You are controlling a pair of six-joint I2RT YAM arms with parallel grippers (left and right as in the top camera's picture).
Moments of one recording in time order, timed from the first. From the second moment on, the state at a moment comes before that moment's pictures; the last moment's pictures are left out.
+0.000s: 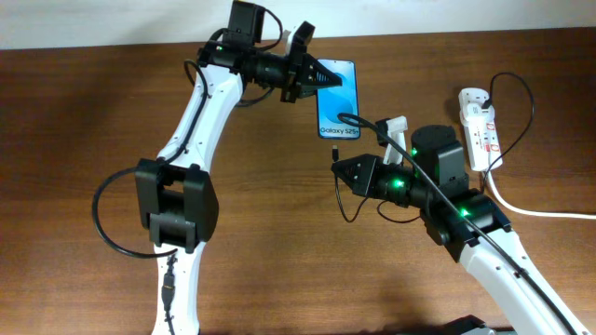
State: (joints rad) left arm -0.28 2.36 2.25 -0.81 1.33 -0.61; right arm 0.32 1.18 0.88 -0.29 -0.60 0.73
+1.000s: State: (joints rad) left arm -0.28 2.36 2.25 -0.81 1.32 -0.61; right arm 0.32 1.18 0.88 -0.27 -0.51 0.68
